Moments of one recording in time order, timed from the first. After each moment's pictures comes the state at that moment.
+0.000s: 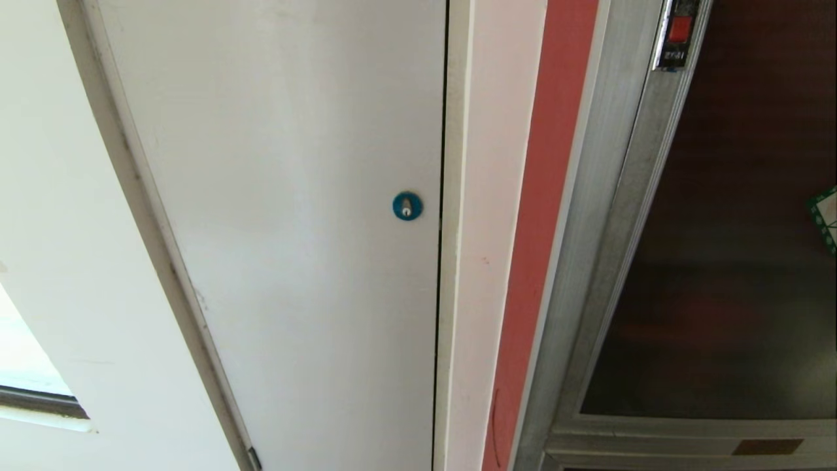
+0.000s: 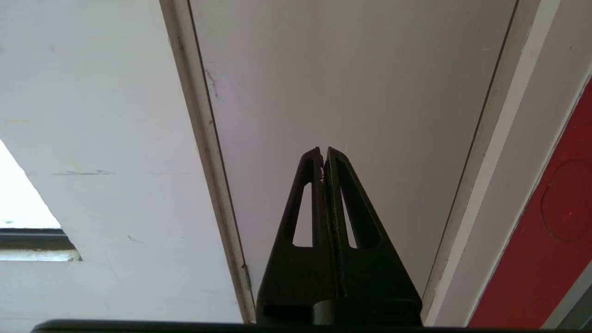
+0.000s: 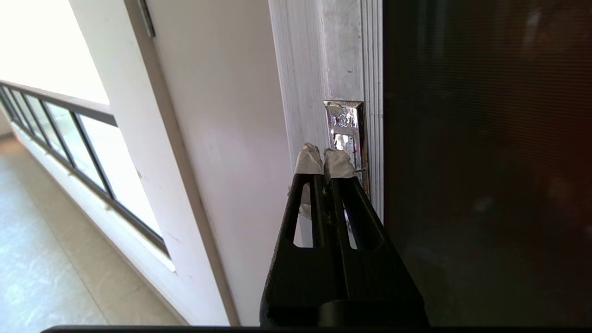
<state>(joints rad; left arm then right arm) -0.02 0.00 0.00 -0.07 -0.02 0.02 0.30 1.27 -1.53 0.04 0.25 0.25</state>
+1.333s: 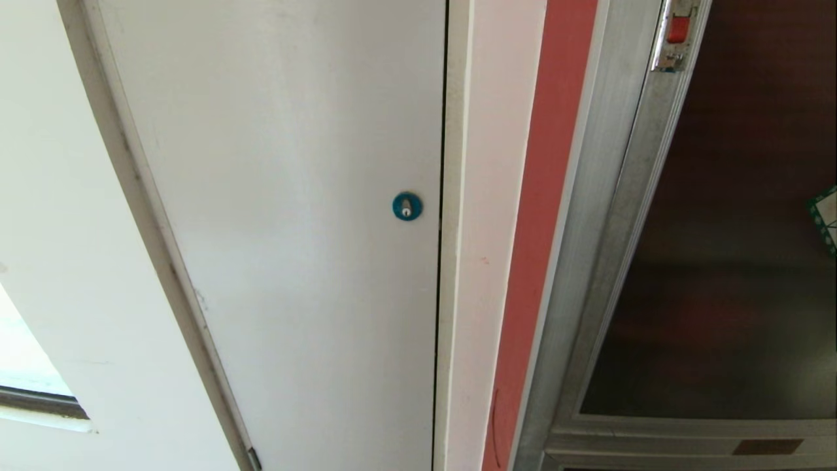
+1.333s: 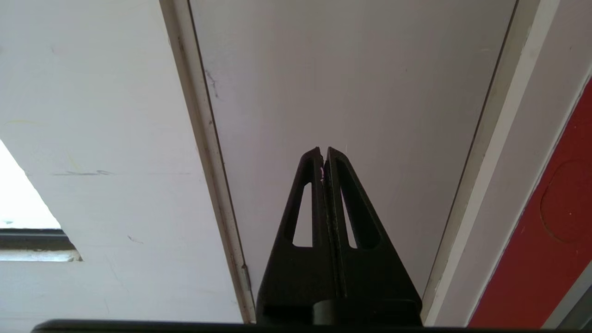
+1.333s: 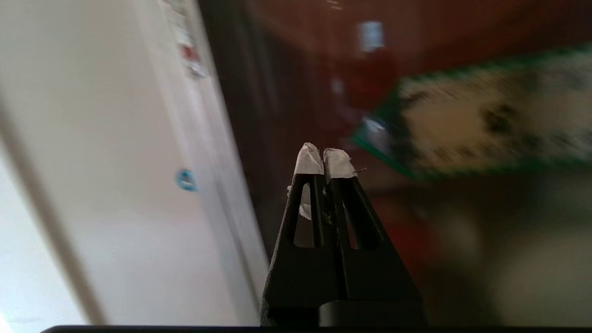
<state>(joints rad) -0.02 0.00 0.00 -0.07 -0.02 0.02 0.08 0.36 -0.78 0.07 -0.02 0.26</state>
